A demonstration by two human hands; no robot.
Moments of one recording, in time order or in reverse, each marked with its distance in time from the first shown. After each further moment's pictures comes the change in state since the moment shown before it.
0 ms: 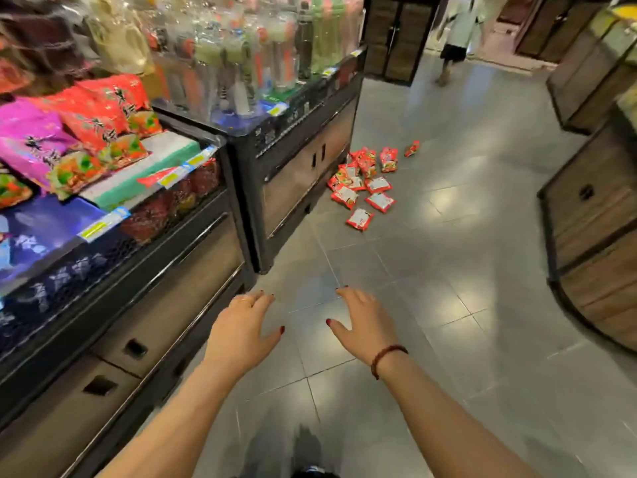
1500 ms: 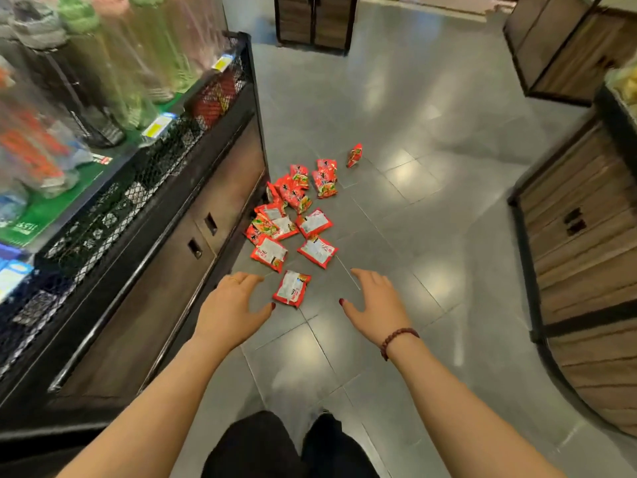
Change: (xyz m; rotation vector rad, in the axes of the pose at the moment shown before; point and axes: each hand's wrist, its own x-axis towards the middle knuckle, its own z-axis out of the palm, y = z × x) left_hand 0.758 0.198 0.094 -0.037 -0.161 0.064; right_hand 0.580 0.421 -0.213 0.093 0.018 0.290
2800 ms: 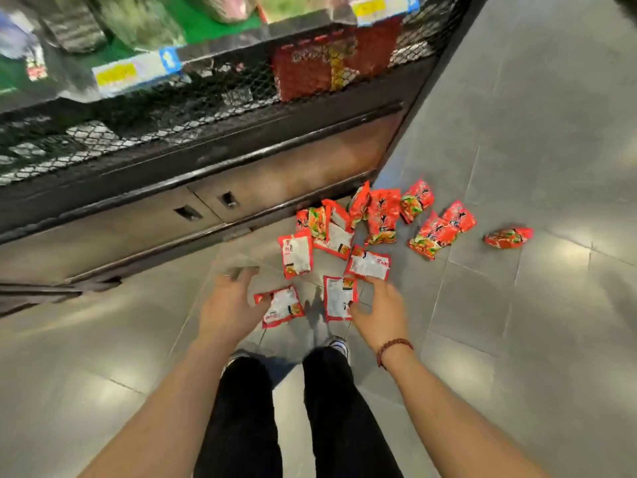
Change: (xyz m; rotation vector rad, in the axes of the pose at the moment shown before) left_hand 0.391 -0.010 0.121 -0.380 0.141 -1.094; right_hand 0.569 0.068 0.054 -0.081 -0.541 -0.333
